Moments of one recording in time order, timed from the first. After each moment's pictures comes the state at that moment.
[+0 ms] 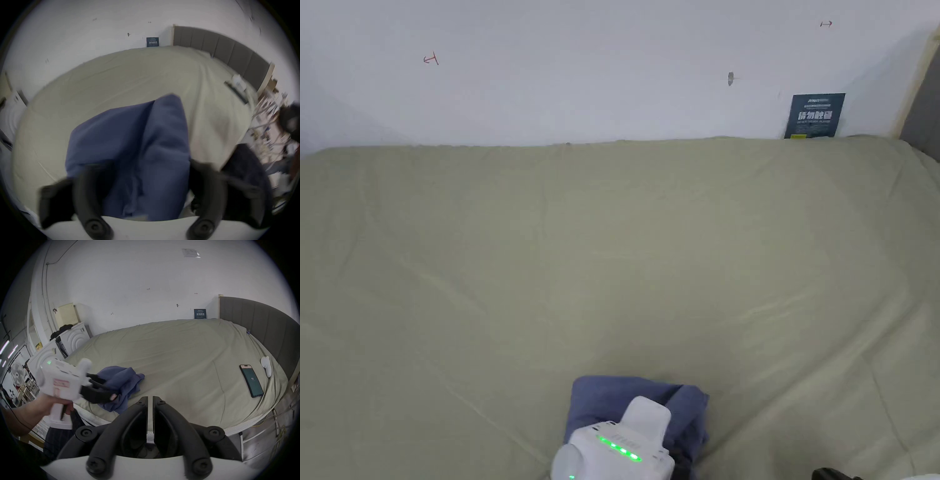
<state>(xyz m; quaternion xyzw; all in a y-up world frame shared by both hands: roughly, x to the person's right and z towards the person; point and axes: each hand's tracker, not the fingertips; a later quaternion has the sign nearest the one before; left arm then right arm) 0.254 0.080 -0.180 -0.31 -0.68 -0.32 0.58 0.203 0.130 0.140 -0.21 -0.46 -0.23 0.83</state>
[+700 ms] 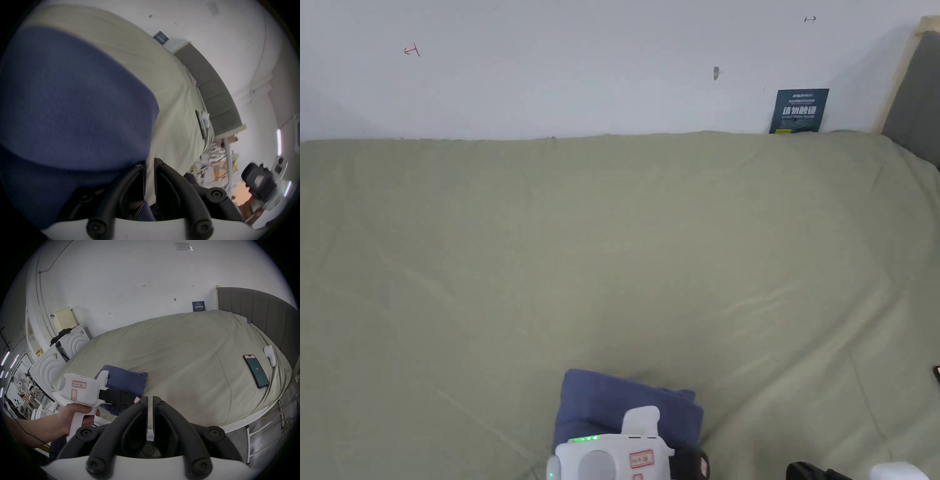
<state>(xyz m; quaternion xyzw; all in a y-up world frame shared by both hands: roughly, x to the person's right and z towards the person) 0.284 -0.012 -0.169 -0.57 -0.69 -0.09 0.44 0.209 0.123 0.136 -0.21 -0.46 -0.27 0.82</state>
